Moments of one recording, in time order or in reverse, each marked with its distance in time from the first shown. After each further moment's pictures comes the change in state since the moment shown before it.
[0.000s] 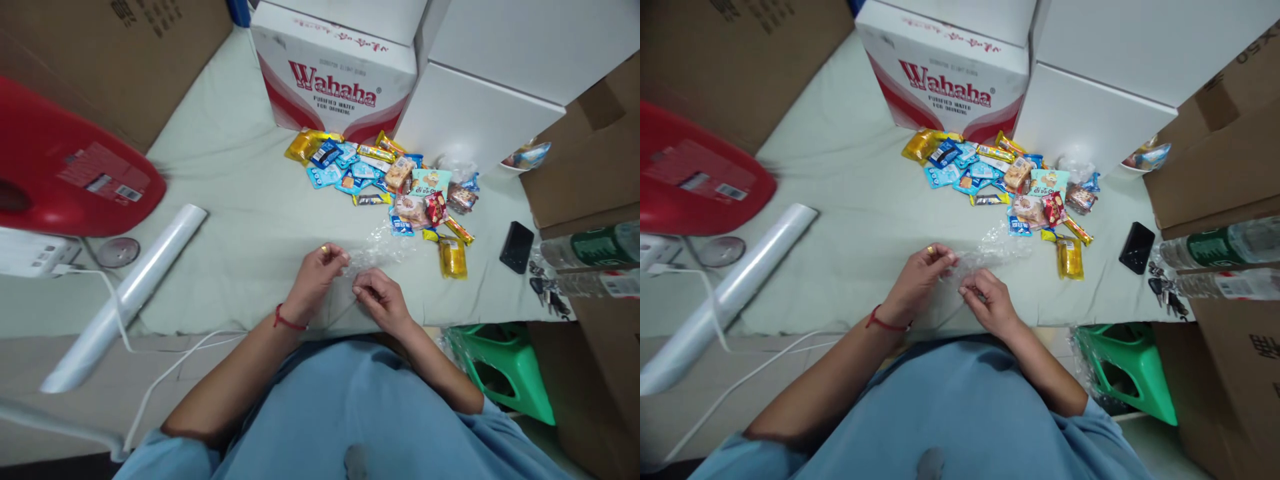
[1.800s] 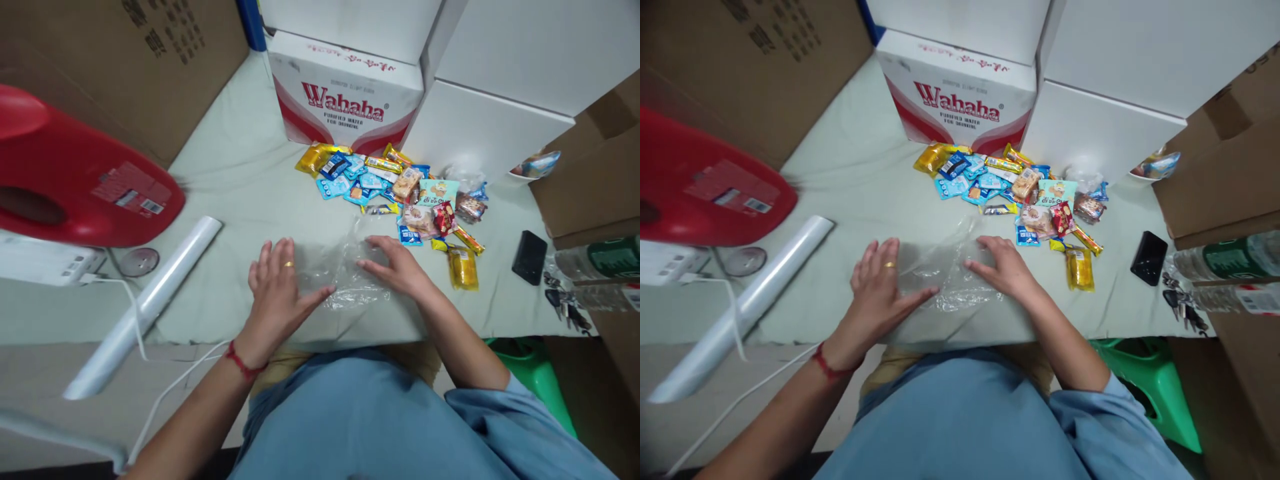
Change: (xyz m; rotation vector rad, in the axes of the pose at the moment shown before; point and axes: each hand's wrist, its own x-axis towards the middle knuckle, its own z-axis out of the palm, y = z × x) left_hand -0.029 0.004 -0.075 1.008 0.325 0.380; right_hand 0.084 0.012 -0.040 -0.314 -0.118 0.092
